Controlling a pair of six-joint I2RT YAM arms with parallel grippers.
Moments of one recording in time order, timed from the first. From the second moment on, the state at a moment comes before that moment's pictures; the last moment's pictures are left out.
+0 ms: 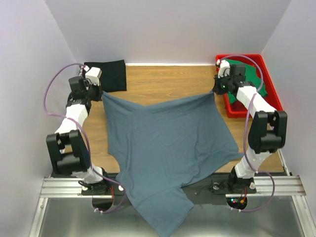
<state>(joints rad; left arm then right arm) 0.18 1.46 1.00 -0.04 0.39 0.22 0.01 1.72 1.33 -0.32 -0.32 -0.20</state>
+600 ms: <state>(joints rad) 0.18 1.58 1.18 -0.07 0.40 0.26 0.01 2.00 1.65 -0.28 -0.26 -0.16</state>
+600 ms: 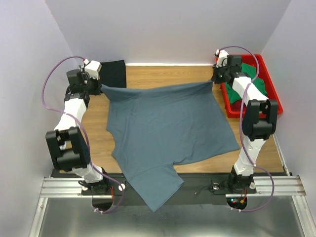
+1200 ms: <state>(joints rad) -0.10 1.10 0.91 -0.36 0.27 0.40 0.01 1.94 1.57 -0.28 -0.23 -0.24</state>
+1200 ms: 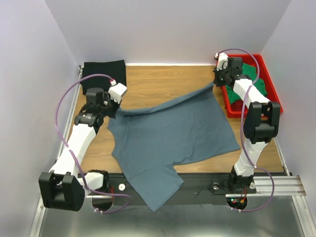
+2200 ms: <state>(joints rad) -0.42 1.02 0.83 -0.67 0.16 0.50 -0.01 1.83 1.44 -0.32 -0.22 -0.41</state>
